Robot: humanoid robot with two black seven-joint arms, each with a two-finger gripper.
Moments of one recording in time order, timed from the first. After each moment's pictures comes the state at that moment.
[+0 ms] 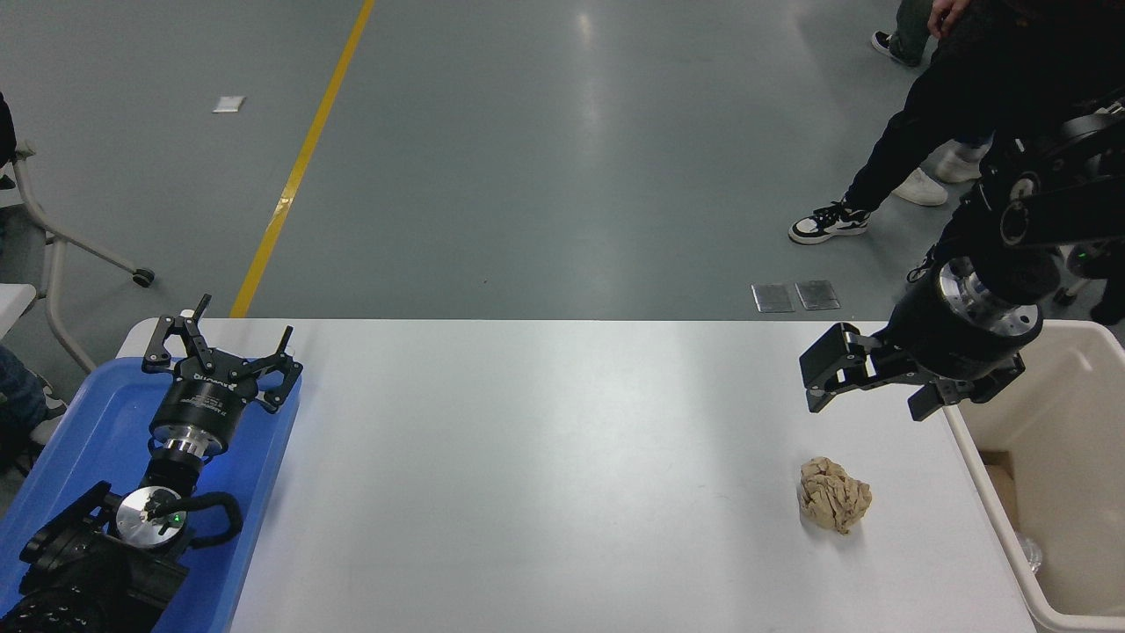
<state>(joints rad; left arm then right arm) -0.53 0.22 -1.14 -0.31 -0.11 -0.79 -0.16 2.24 -0.27 -1.43 1.58 -0.08 0.61 0.08</state>
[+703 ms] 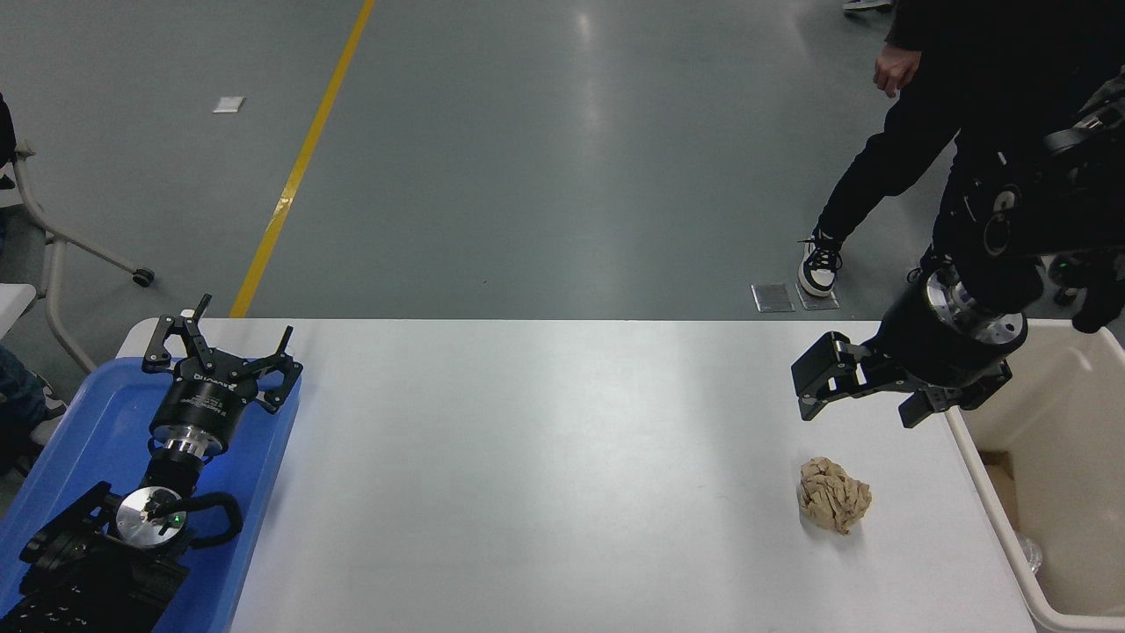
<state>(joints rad) -0.53 0.22 -1.14 -0.31 -0.10 -0.79 -0.16 2.18 -0.25 -1.41 1.55 -0.08 0.57 0.08</state>
